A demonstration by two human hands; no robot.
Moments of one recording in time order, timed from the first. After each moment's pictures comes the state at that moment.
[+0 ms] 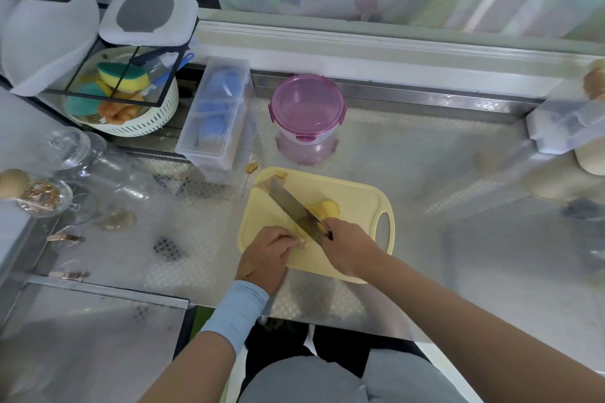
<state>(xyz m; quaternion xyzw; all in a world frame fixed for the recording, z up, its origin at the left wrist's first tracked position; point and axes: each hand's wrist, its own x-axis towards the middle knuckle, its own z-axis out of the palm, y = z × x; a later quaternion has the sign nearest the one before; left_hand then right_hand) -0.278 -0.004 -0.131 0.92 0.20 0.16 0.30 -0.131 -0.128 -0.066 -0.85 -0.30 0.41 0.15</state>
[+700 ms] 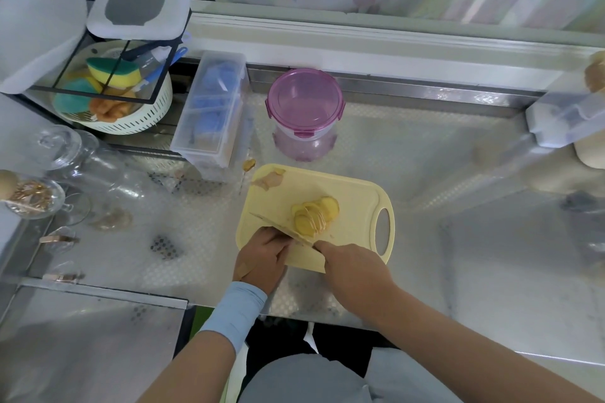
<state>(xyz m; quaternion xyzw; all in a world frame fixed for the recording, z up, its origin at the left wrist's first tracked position) -0.282 -0.001 -0.143 0.93 0.19 0.19 0.24 -0.165 -0.154 -0.042 -0.84 -0.42 0.33 0.02</state>
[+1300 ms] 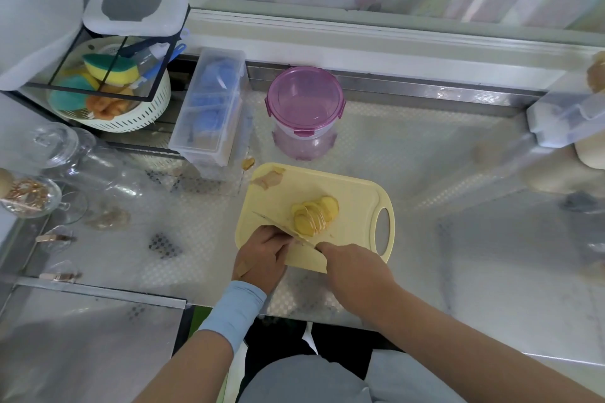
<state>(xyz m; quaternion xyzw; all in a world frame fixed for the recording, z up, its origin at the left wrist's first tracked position) -0.280 -0.001 -0.144 0.93 0.21 0.18 0.26 -0.163 -0.153 -0.040 -0.85 -0.41 0.34 0.01</state>
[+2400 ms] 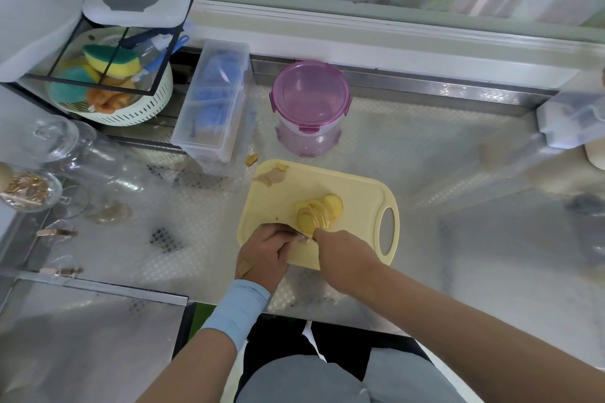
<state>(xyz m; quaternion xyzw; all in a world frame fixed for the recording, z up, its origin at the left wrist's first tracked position) -0.282 -0.003 -0.137 0.91 0.24 0.17 0.29 -0.152 -0.122 -0.052 -0.83 -0.41 0.38 0.00</state>
